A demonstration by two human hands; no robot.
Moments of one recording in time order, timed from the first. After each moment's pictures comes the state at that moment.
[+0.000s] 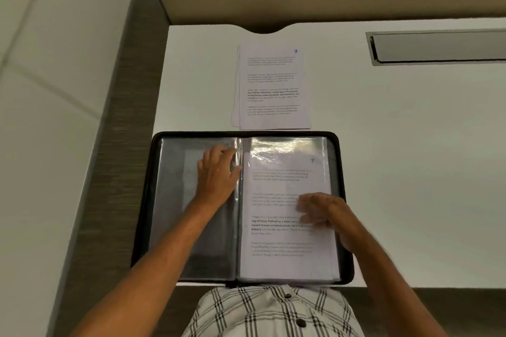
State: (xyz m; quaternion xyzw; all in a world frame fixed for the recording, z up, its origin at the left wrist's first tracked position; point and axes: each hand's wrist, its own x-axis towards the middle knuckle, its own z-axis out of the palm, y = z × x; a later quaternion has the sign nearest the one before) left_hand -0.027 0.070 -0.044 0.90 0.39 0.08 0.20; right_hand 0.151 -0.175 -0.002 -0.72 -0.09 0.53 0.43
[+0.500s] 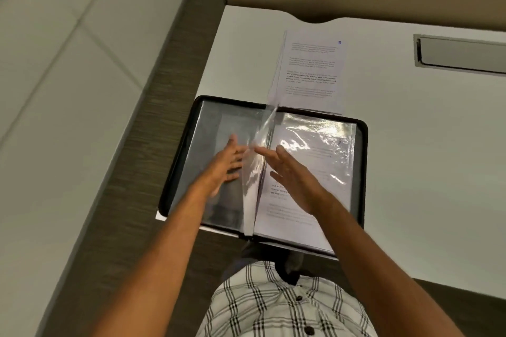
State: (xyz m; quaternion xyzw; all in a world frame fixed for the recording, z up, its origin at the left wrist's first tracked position) left_hand -0.112 0.018 0.013 0.52 0.51 0.05 0.68; right_hand 0.057 -0.112 0.034 -0.54 -0.30 0.64 0.45
